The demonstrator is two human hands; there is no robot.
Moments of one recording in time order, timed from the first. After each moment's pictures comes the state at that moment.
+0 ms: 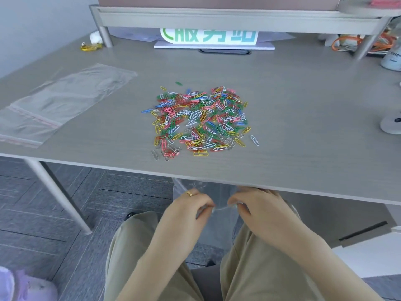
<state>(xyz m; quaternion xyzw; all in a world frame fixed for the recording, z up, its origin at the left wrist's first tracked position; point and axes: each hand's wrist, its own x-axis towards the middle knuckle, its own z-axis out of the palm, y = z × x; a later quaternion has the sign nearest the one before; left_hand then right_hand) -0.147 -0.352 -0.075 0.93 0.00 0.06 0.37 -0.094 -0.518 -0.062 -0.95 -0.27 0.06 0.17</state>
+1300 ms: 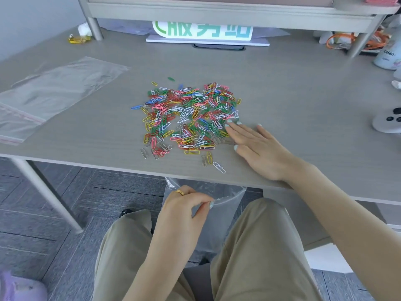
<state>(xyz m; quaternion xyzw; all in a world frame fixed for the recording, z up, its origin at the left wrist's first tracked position) -0.147 -0.368 -0.077 0.91 0.04 0.13 0.40 0.009 -0.527 -0.043 -0.93 -0.34 0.08 0.11</state>
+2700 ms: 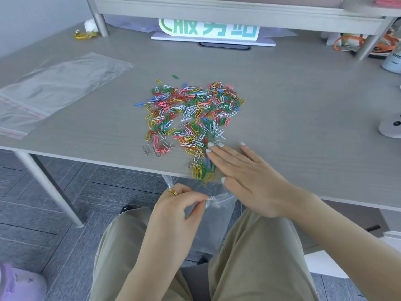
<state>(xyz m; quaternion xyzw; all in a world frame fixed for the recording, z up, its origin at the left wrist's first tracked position) -0.154 -0.364 -0.067 0.89 0.06 0.16 0.41 -0.044 -0.517 -0.042 -0.89 -0.45 0.07 0.07</state>
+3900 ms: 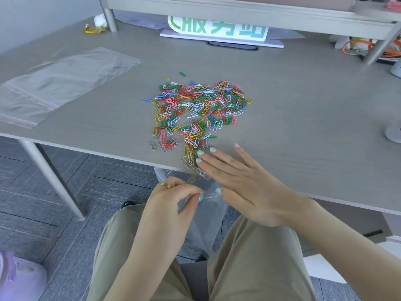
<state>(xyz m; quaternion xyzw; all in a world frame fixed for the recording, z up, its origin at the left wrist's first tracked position) -0.160 -0.353 -0.060 0.89 0.08 0.17 0.42 -0.057 -0.513 -0.044 -0.84 -0.54 0.05 0.09</state>
